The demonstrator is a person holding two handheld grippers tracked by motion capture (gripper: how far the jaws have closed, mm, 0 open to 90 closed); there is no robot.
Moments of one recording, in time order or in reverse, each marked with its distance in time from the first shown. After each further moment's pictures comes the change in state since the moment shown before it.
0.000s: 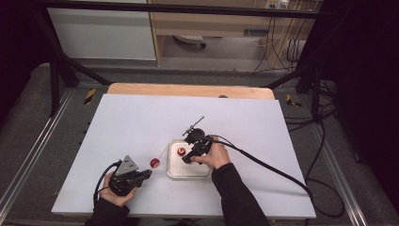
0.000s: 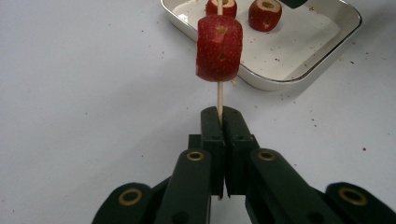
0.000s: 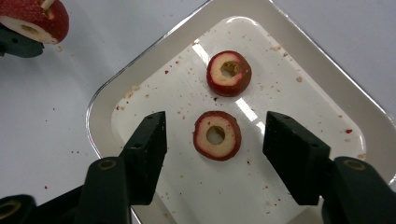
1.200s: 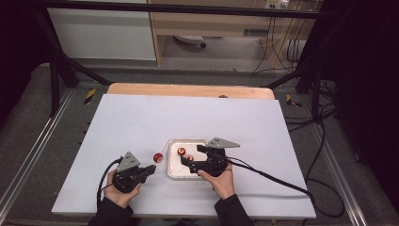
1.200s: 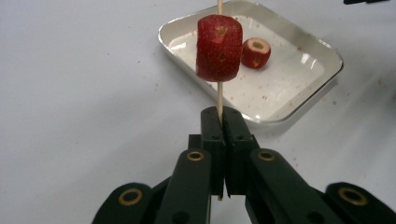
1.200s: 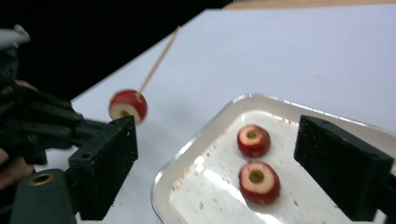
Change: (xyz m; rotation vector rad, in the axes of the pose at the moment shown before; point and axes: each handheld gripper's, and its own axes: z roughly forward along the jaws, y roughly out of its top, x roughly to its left) left arm -0.005 0.011 -0.002 -0.066 0.000 -0.046; right arm 0.020 -0.076 -0.012 -0.707 0.066 0.207
